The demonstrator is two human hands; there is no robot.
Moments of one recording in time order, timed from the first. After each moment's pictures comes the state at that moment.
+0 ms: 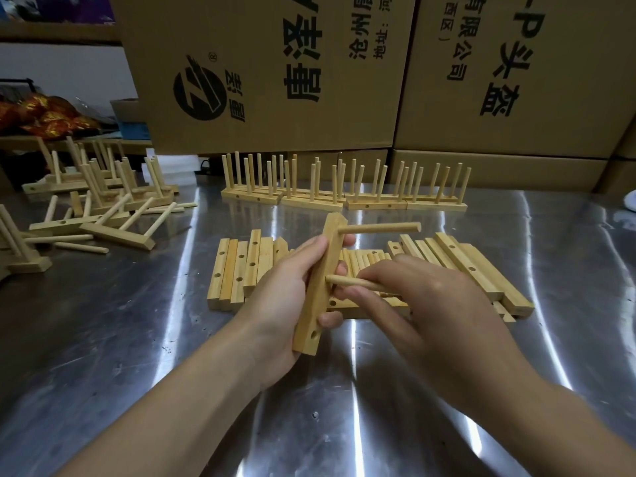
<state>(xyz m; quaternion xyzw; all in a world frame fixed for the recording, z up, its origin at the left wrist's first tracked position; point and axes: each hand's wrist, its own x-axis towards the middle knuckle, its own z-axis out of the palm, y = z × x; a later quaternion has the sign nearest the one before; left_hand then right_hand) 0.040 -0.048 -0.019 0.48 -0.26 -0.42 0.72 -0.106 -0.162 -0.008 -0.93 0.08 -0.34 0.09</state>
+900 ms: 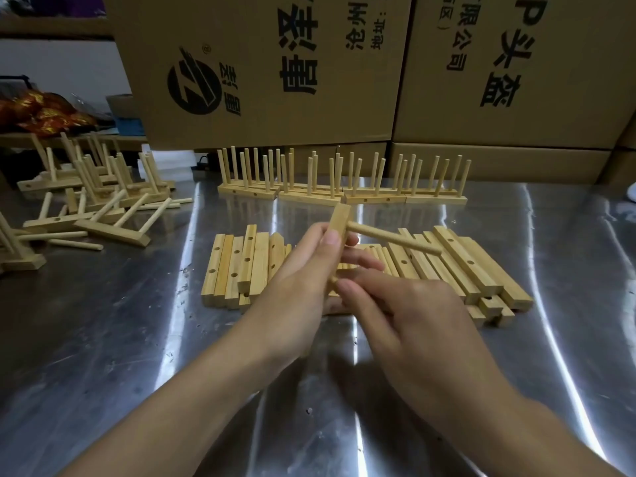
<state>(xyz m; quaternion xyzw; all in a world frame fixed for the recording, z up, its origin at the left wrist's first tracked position) 0.022 -0.044 -0.013 0.57 -0.43 -0.26 0.65 -0.108 -0.148 -0.018 -0.93 0.10 -0.33 0.16</state>
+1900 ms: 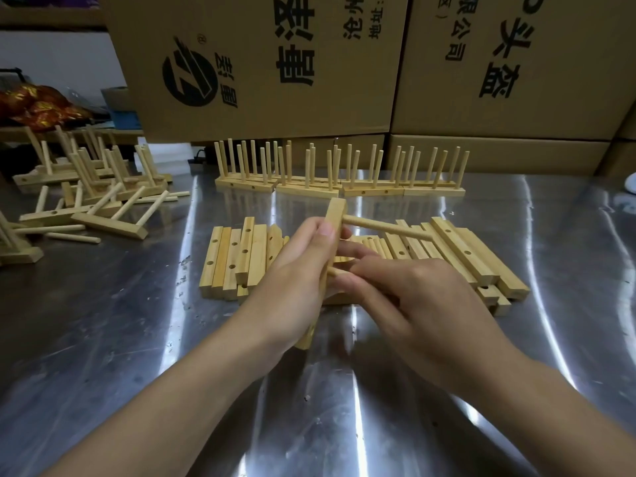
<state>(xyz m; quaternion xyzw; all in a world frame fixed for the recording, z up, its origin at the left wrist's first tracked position) 0.023 -0.046 -0.017 0.57 -0.39 -0.28 0.67 -0.107 -0.170 -0.016 -0.94 0.05 -0.30 0.15</state>
